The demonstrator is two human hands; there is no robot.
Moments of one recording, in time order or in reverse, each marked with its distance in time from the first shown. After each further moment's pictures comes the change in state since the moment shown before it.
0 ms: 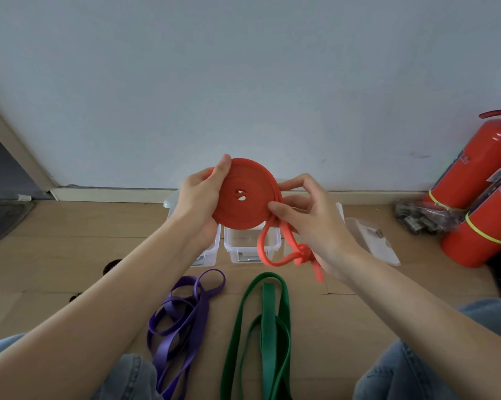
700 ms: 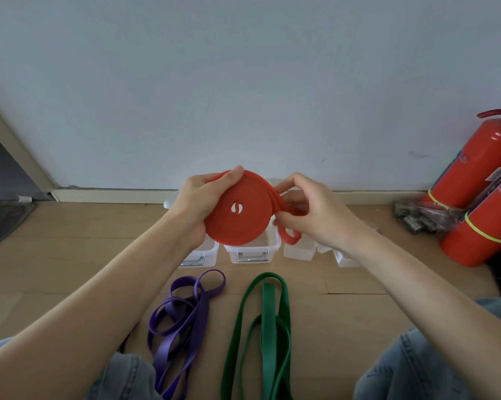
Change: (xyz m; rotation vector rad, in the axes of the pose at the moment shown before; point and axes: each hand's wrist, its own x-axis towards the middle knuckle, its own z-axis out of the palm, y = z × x) left_hand 0.001 0.001 -0.010 0.218 -0.118 -0.016; right_hand 0.010 -0.014 -0.015 -0.525 -0.201 -0.095
